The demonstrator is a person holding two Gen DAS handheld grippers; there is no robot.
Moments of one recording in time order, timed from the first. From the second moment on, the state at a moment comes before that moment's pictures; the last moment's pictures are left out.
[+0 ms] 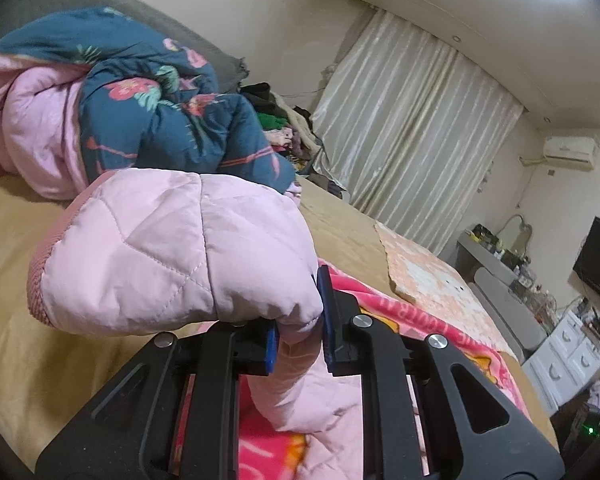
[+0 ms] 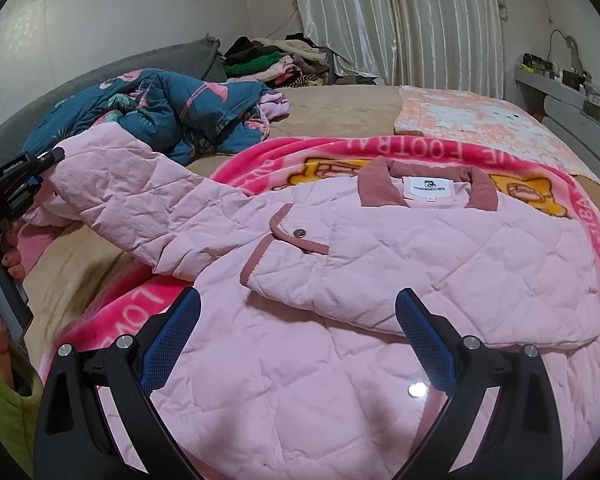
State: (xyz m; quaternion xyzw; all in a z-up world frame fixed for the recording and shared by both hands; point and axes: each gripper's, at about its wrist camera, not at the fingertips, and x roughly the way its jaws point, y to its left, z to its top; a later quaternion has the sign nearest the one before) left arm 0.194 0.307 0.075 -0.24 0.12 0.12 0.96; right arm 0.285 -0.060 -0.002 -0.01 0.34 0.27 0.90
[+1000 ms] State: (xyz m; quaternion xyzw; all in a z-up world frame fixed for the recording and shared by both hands) left arm 0.255 0.065 0.131 -0.03 0.17 0.01 0.98; right arm 0.271 -0.262 -0.003 0.10 0.31 0.19 0.93
